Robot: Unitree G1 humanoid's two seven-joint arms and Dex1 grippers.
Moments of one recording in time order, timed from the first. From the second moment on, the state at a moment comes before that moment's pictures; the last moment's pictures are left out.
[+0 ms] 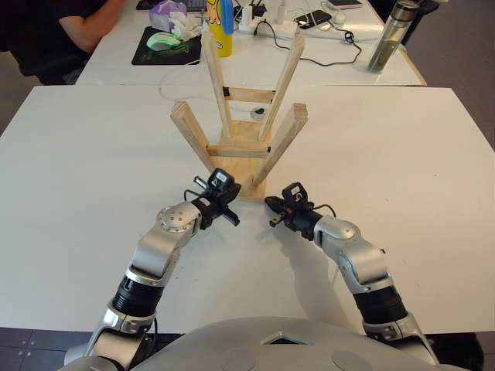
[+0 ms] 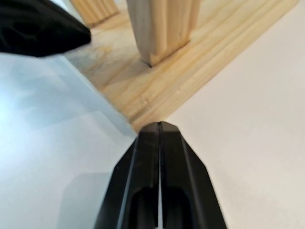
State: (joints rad) left arm -0.11 0.25 -0.31 -0.28 -0.10 0.73 -0.37; right arm -0.02 -0.27 0.21 -0.21 0.21 0.61 0.46
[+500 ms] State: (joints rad) left arm -0.08 0.24 -0.29 -0.29 -0.11 0.76 -0.34; right arm -0.78 -0.28 -0.37 -0.36 0.93 0.61 0.32
